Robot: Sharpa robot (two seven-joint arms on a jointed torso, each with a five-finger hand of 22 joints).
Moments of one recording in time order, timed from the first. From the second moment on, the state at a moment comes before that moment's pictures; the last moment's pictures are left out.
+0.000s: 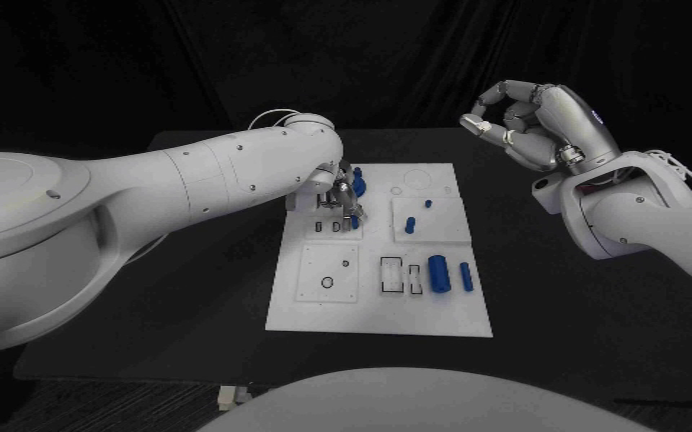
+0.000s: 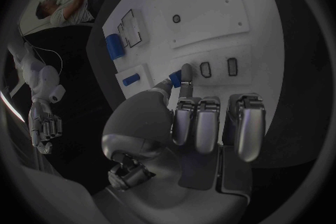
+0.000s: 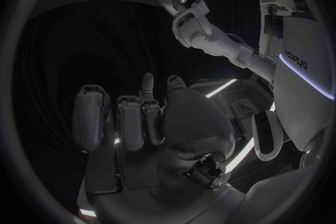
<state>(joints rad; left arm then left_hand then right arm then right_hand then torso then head) 1.32 -0.31 -0.21 1.03 -0.93 0.43 -0.60 1.13 0.10 0.09 0.17 0.19 1.12 0.04 0.24 0.52 1.47 -0.02 1.57 1.31 1.47 -0.06 1.57 1.31 0.04 1.47 0.05 1.50 1.31 1.30 -1.09 -0.21 1.74 -1.21 -0.87 0.25 1.18 0.14 -0.18 0.29 0.43 0.63 0.07 0.80 0.62 1.47 0.01 1.57 1.31 1.47 -0.06 1.52 1.31 0.05 1.46 0.05 1.35 1.31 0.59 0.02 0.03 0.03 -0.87</state>
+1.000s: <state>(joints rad) 1.31 -0.32 -0.21 1.02 -0.93 0.43 -0.58 1.18 0.06 0.22 0.05 0.40 1.14 0.04 0.19 0.53 1.47 -0.02 1.57 1.31 1.47 -0.06 1.57 1.31 0.04 1.47 0.05 1.50 1.31 1.30 -1.08 -0.21 1.74 -1.21 -0.87 0.25 1.19 0.14 -0.19 0.29 0.43 0.63 0.07 0.80 0.62 1.47 0.01 1.57 1.31 1.46 -0.06 1.51 1.31 0.05 1.46 0.05 1.34 1.31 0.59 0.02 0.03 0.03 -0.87</state>
